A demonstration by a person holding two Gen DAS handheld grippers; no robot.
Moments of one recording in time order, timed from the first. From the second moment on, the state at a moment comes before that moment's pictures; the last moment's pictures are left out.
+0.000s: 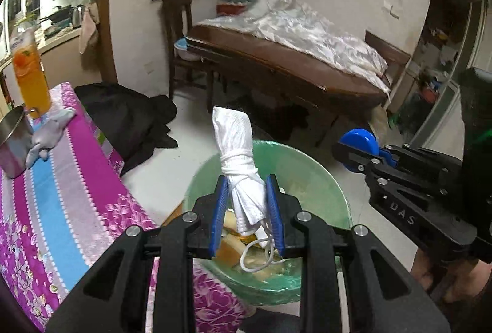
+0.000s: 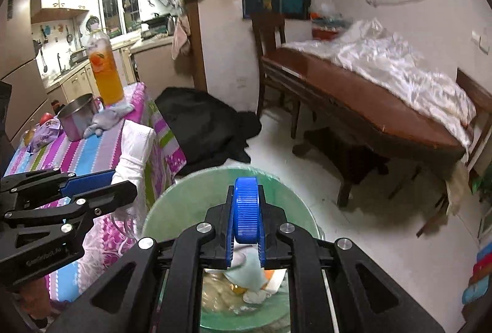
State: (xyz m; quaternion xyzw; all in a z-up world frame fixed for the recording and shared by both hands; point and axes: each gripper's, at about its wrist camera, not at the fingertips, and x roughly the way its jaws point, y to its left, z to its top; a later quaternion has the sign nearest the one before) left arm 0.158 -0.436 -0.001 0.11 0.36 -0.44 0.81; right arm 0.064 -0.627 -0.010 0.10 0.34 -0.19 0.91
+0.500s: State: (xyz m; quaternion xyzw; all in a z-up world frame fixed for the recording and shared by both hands) left arm 0.179 -0.468 -0.038 0.15 0.43 -0.42 0.78; right arm 0.096 -0.658 -0.064 0.13 0.41 -0.17 0.89
